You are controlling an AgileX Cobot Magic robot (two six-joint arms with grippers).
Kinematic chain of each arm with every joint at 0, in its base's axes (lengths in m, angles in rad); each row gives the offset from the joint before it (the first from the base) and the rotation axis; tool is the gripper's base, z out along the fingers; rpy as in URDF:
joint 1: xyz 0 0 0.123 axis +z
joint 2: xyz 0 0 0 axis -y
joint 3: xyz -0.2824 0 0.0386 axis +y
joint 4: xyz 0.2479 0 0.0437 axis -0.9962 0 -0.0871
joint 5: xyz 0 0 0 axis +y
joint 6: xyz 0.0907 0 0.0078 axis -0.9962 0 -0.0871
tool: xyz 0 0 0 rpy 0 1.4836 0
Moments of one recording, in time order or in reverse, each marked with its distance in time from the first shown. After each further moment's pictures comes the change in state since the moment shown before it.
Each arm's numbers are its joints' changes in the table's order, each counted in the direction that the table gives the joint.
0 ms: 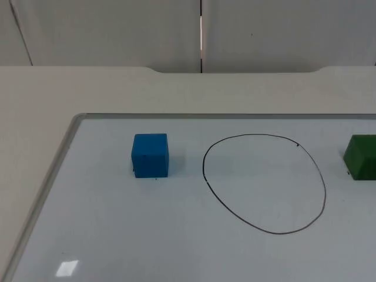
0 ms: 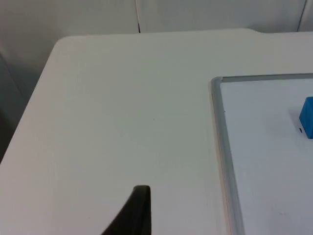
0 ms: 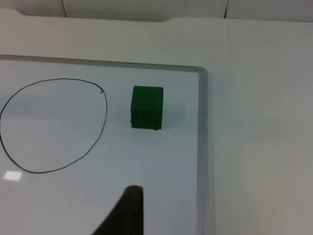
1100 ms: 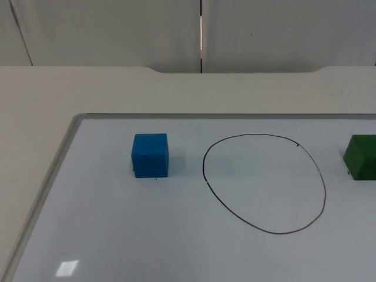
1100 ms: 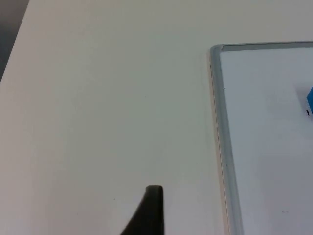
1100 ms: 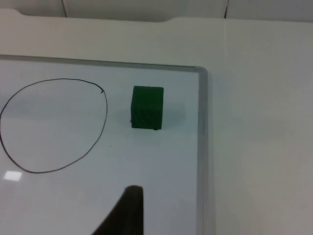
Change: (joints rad) right arm 0.000 0.000 0.000 0.000 0.000 0.000; left arm 0.000 -0.454 -0.058 0.012 -0.184 -0.002
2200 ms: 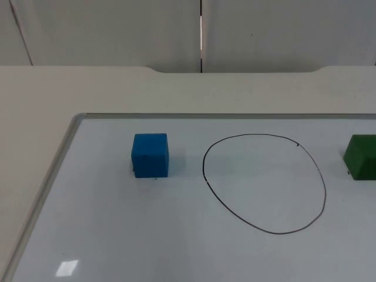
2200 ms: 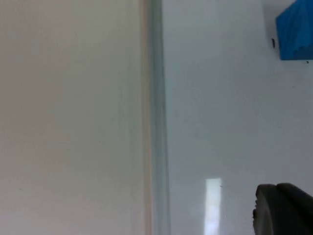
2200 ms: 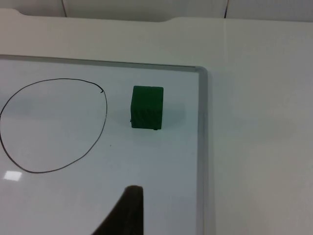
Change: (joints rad) right arm 0.000 0.000 0.000 0.000 0.000 0.000; left arm 0.000 -0.672 -0.015 0.384 -0.227 -0.238
